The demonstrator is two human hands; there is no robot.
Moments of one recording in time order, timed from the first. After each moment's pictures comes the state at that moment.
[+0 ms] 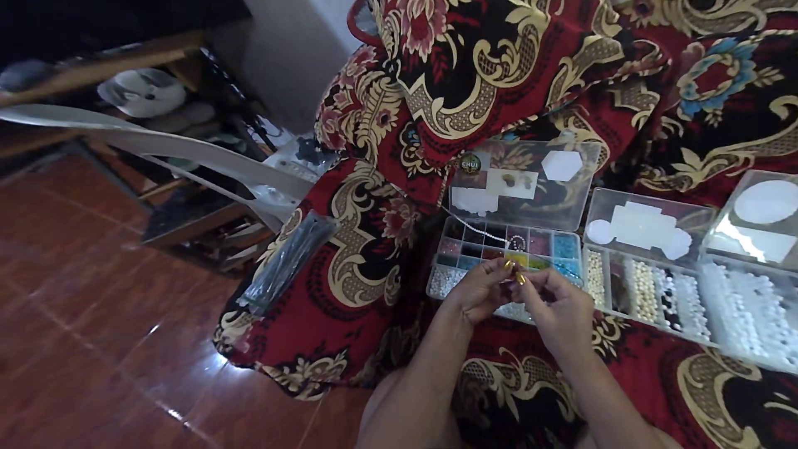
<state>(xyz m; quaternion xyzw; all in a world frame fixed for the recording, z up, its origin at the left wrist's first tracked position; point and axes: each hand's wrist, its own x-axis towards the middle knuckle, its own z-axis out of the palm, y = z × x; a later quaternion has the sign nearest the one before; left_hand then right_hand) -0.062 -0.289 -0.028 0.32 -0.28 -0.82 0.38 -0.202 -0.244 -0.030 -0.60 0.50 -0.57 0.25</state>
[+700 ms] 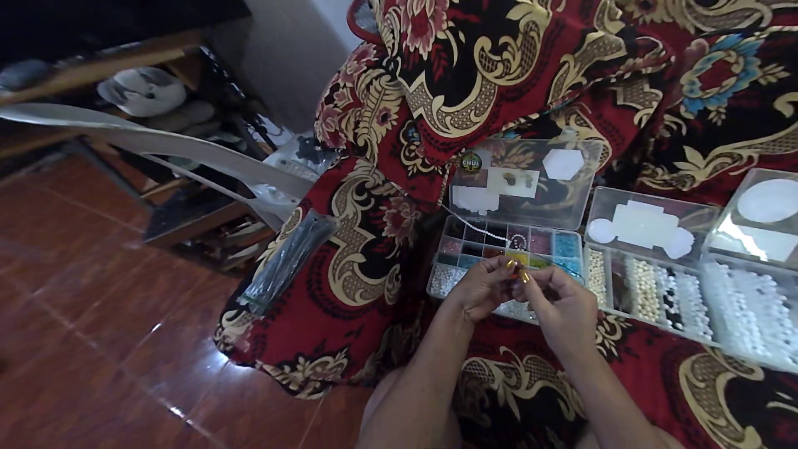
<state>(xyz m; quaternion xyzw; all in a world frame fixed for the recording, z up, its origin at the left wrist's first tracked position) -0.062 -0.290 -0.029 0.32 -0.29 -0.82 0.38 -0.202 -0.244 -0.029 -0.58 0.50 -0.58 0.26</state>
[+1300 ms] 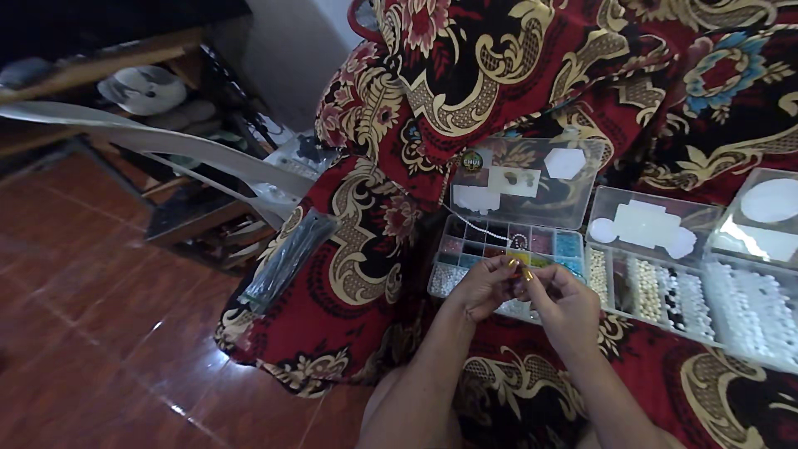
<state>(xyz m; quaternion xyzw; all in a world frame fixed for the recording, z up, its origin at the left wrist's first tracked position) -0.064 -0.290 -0.030 0.32 -0.29 -0.81 0.39 -0.203 -0.245 -0.028 -0.58 0.51 -0.58 0.26</state>
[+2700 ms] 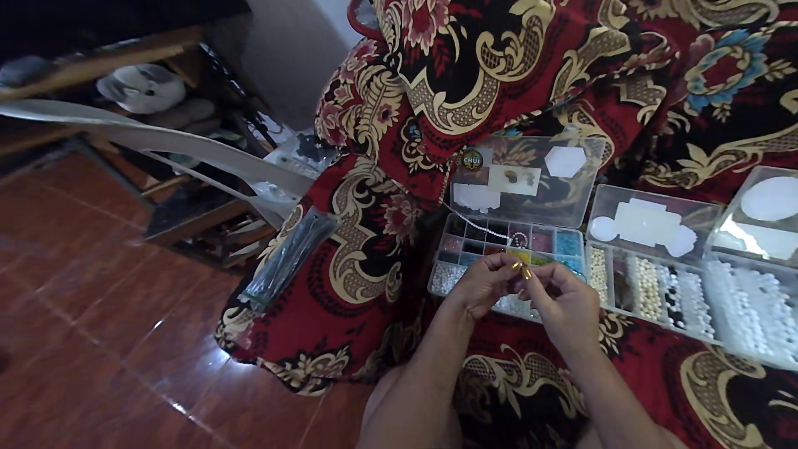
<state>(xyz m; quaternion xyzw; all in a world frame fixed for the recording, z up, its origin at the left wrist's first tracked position) -0.062 -0.292 -0.030 0.33 -0.34 -0.78 0.39 -0.205 -0.246 -0.030 -0.59 0.51 -0.57 0.26</state>
